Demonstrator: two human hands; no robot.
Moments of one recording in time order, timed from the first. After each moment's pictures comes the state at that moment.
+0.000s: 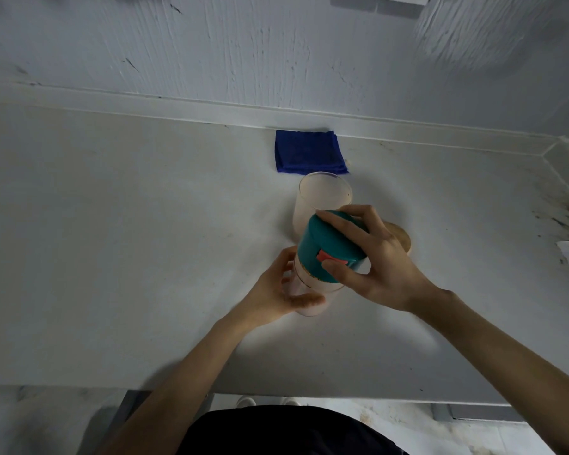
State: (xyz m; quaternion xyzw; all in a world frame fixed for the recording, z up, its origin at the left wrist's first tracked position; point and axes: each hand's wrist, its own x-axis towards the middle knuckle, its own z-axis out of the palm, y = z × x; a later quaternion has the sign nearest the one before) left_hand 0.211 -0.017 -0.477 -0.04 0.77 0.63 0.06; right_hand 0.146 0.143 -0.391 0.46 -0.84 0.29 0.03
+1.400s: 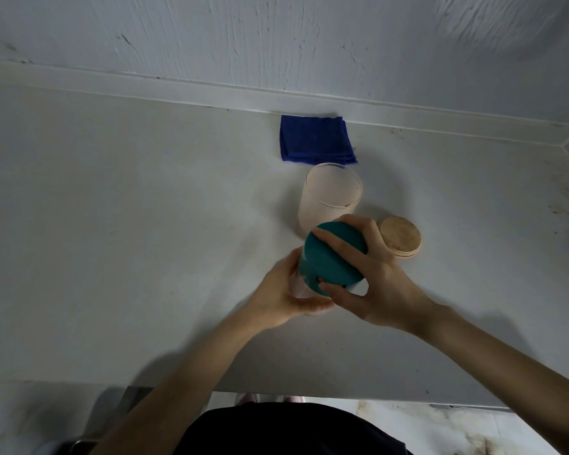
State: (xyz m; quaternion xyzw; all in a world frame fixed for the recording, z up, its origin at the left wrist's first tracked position) left_hand 0.217 -0.012 -0.461 -0.02 0.77 0.63 0.07; right_hand 0.155 0.139 -0.411 0.47 -0.85 0.25 0.03
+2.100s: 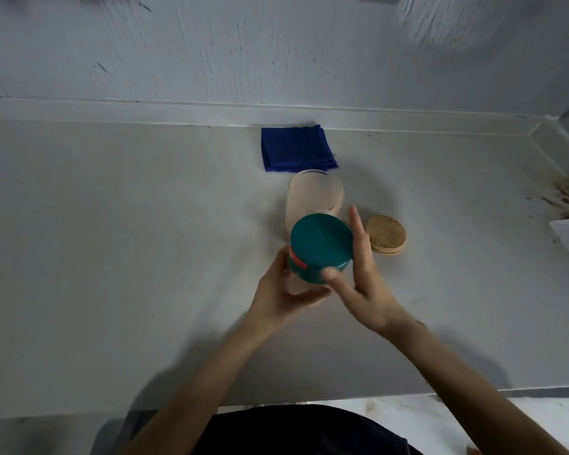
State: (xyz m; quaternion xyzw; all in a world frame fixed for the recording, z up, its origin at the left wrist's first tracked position) left_hand 0.213 0.000 -0.459 -0.06 0.76 0.65 -0.01; right_hand 0.173 0.134 -0.426 0.29 -0.82 0.48 -0.09
